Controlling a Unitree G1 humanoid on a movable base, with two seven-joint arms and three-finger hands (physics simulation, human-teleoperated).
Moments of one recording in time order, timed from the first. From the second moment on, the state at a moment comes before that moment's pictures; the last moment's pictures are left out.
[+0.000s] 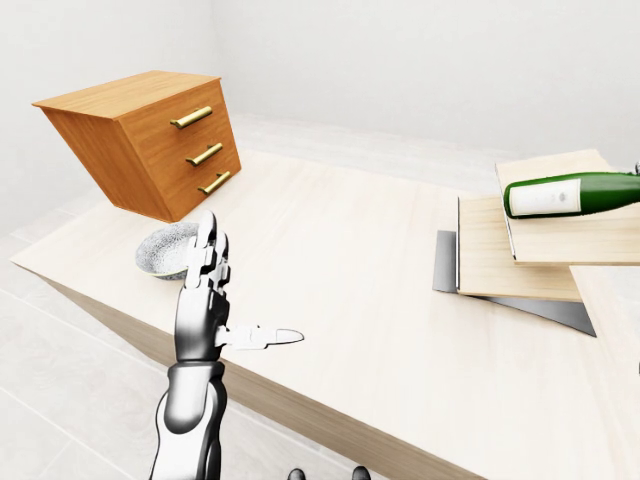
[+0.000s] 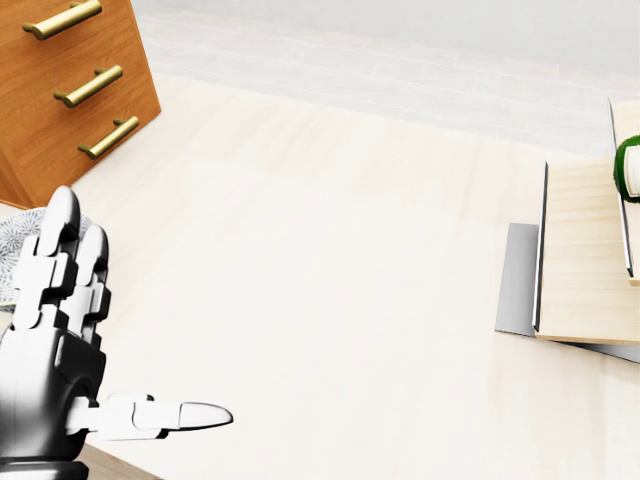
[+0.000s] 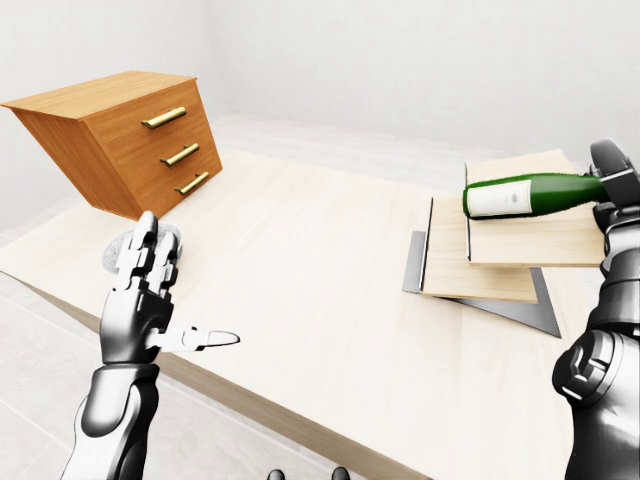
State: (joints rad) left arm 0.16 0.00 0.01 -0.57 0.04 0.09 -0.04; right arm -1.00 -0.94 -0.44 1.25 0.83 0.09 -0.04
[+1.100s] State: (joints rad) left arm 0.16 0.00 0.01 -0.56 0.04 0.09 -0.04; right arm -0.90 -1.00 -0.45 1.26 0.83 0.09 -0.07
